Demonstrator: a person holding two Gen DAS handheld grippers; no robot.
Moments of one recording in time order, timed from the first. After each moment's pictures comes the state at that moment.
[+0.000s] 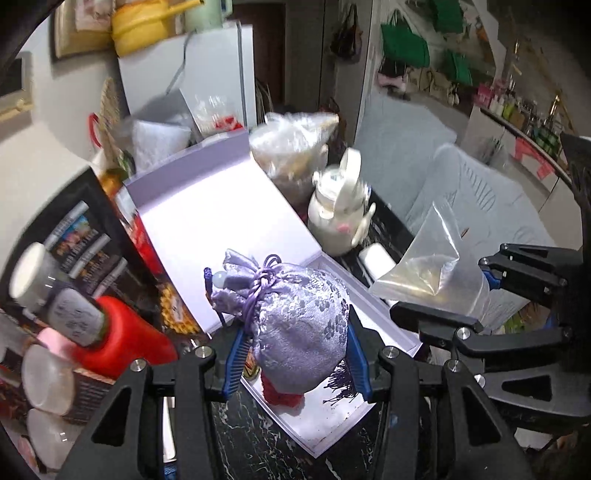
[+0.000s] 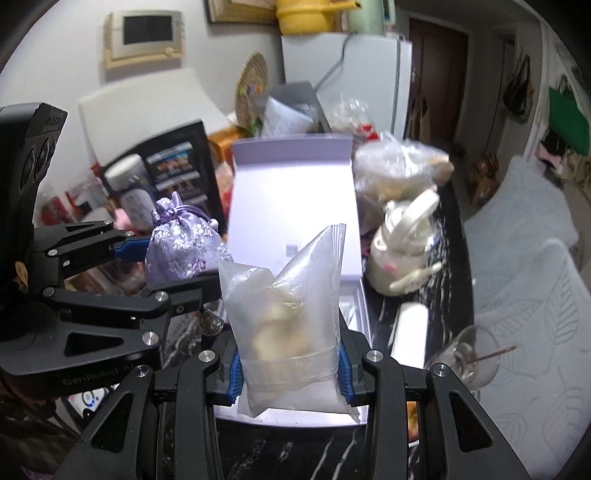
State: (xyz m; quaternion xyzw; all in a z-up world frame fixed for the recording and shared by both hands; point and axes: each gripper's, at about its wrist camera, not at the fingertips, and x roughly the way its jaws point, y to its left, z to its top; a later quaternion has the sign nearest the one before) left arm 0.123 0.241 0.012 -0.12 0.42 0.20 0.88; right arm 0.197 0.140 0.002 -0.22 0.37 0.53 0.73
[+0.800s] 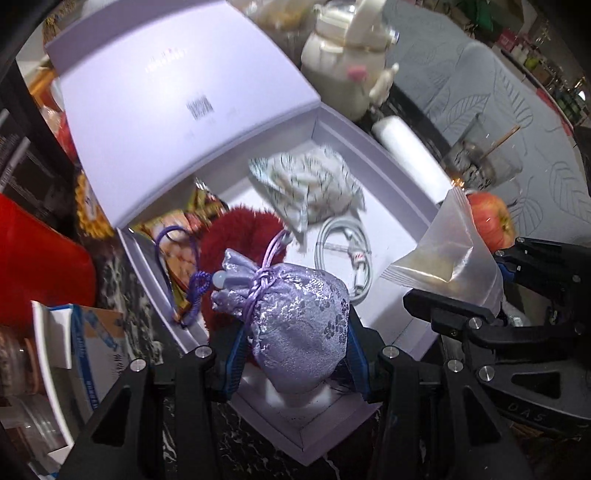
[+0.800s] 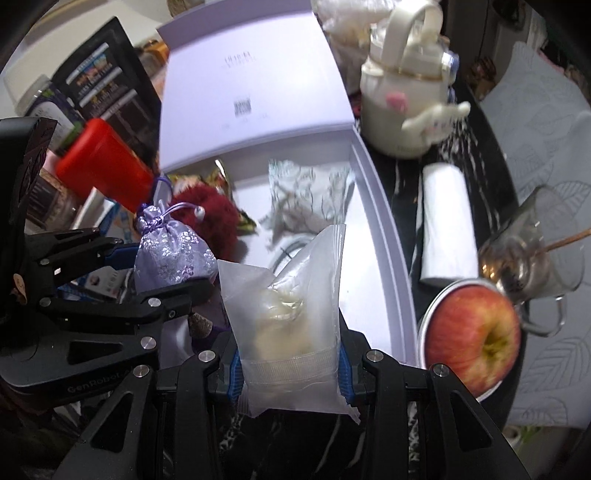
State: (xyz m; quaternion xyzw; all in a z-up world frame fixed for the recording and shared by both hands) left arm 0.156 0.242 -0.149 -0.18 0.57 0.15 0.79; right arm 0.226 0.137 -0.150 -0.24 0.53 0.46 0.67
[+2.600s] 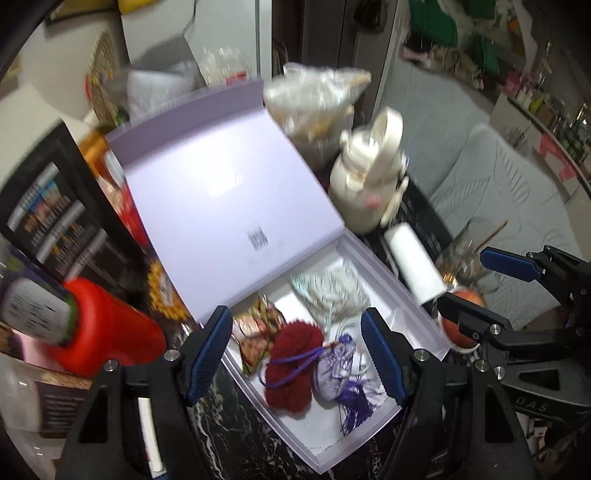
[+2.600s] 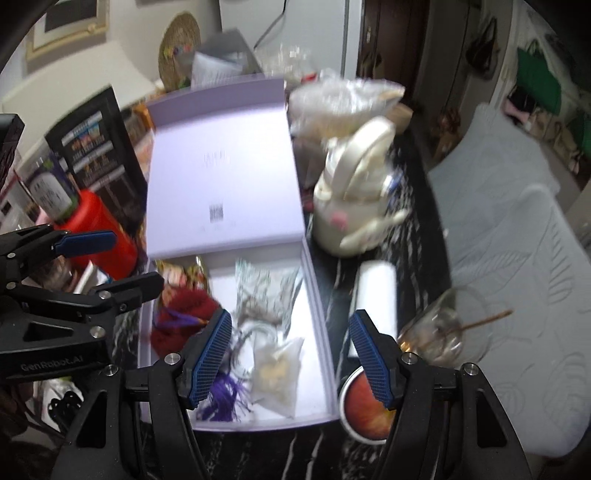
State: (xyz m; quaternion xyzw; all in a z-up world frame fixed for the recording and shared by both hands) left arm 0.161 0.274 -0.036 -0.15 0.47 0.22 0.84; right arm 0.248 0.151 -0.044 -0.24 0.42 0.43 0.76
